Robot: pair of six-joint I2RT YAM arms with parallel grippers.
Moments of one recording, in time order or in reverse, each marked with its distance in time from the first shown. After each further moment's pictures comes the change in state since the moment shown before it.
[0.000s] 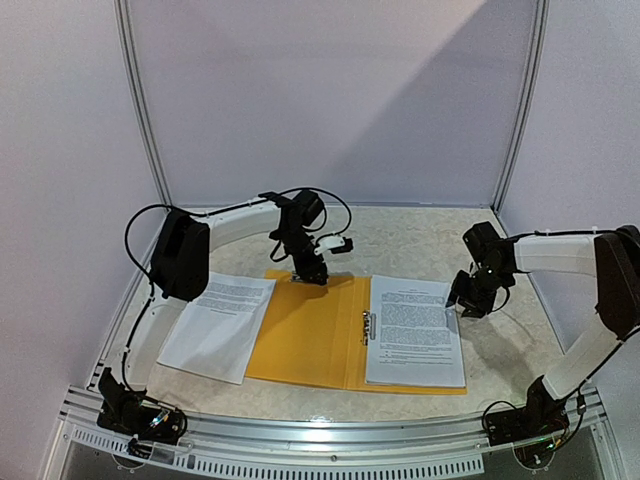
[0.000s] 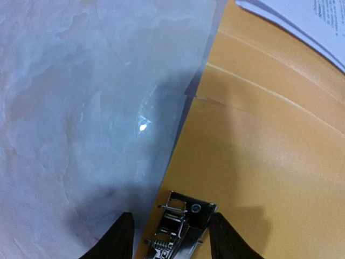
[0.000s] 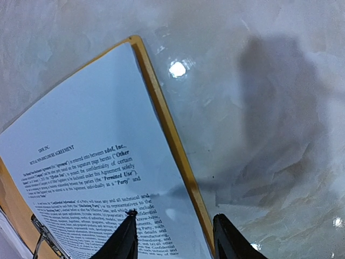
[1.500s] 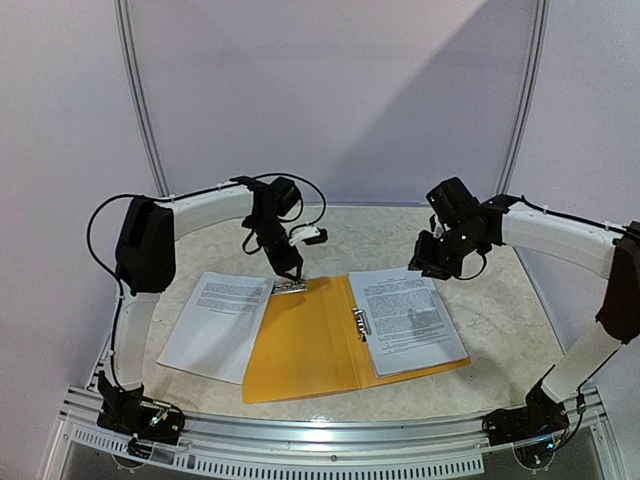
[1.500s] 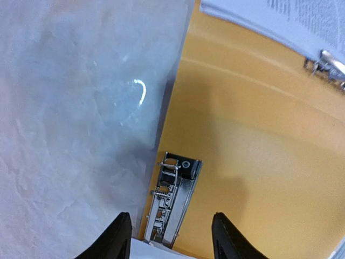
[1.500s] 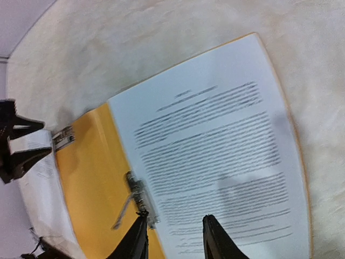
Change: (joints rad) left arm 0.049 -0.265 -0.267 -0.079 -0.053 -0.120; right arm 0.256 0.013 0.359 -0.130 0.049 0.004
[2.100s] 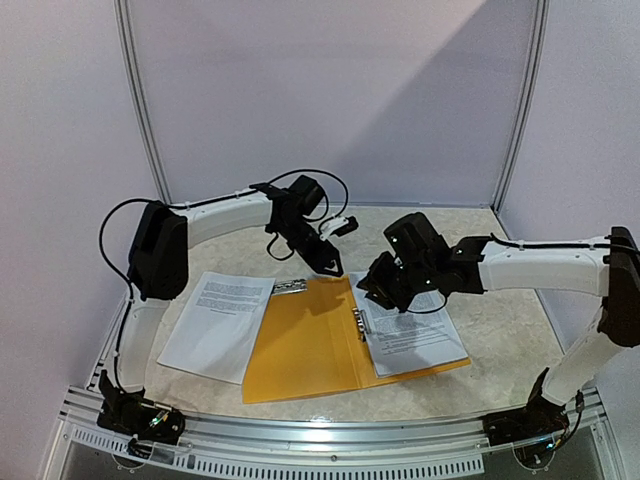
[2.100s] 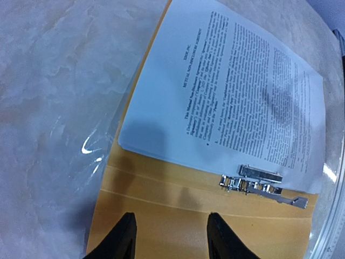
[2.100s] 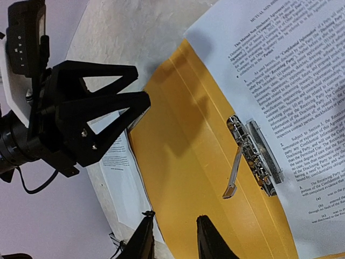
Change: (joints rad) left arm -0.090 0.044 0.069 0.208 0.248 -0.272; right arm 0.333 -0.010 -0.164 0.426 0.057 0.610
